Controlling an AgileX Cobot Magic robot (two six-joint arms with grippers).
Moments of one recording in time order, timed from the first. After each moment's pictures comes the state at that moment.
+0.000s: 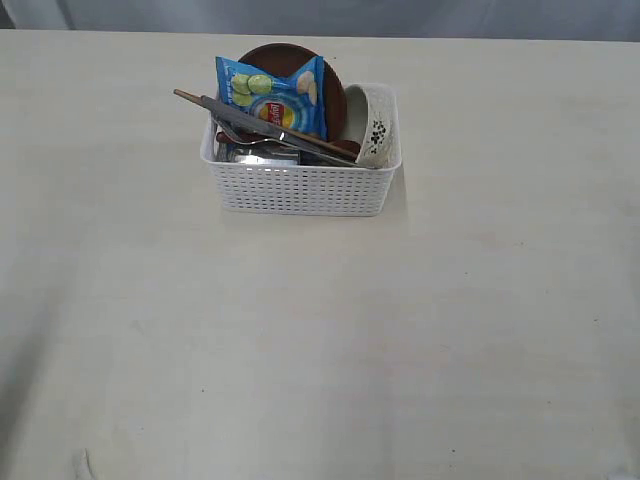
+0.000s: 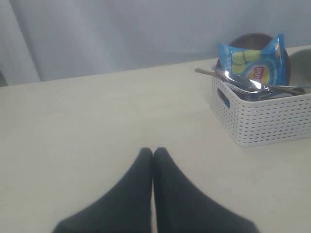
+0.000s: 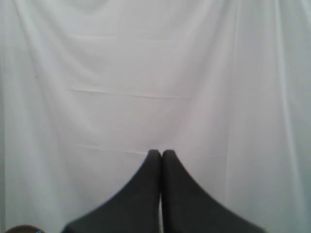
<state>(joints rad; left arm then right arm) -0.20 0.00 0.00 0.02 0.31 0.04 0.11 0.00 0.00 0.06 -0.29 0.00</state>
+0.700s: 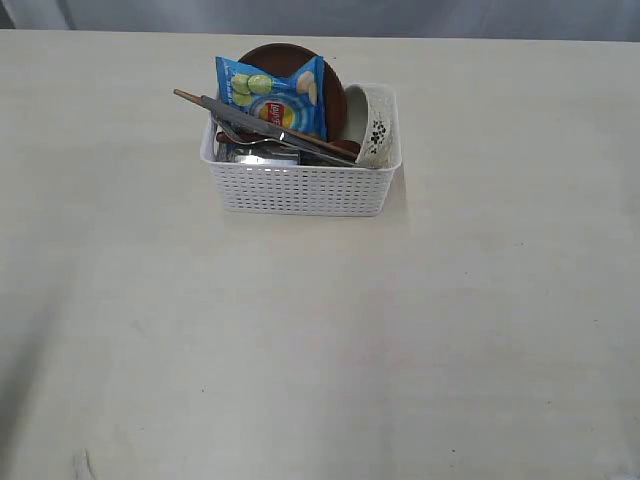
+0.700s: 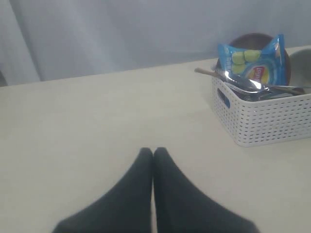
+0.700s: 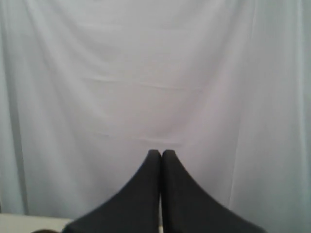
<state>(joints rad) -0.20 0.00 0.00 0.02 0.31 0.04 0.15 0.28 -0.54 0.01 0.15 0.03</state>
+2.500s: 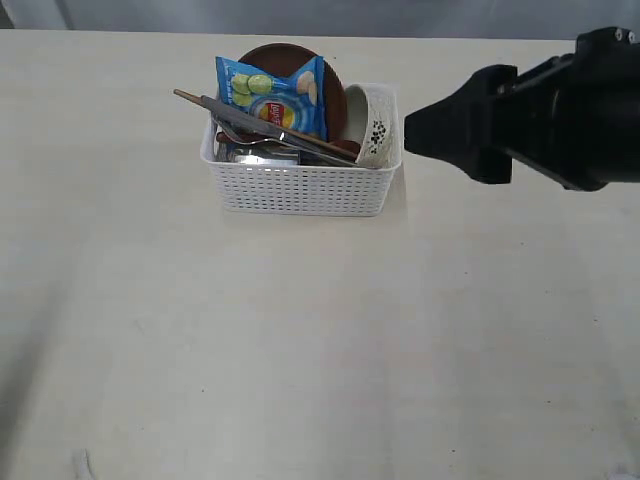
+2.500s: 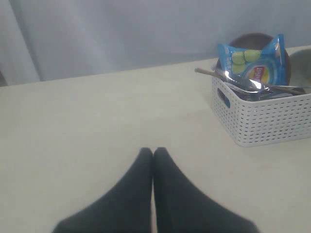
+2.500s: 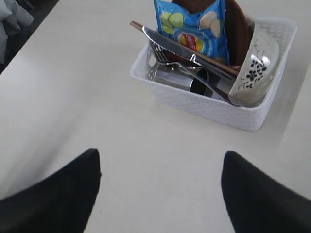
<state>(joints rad) -0.20 0.00 0.00 0.02 0.31 0.04 0.57 0.95 -0.74 0.38 0.54 0.01</state>
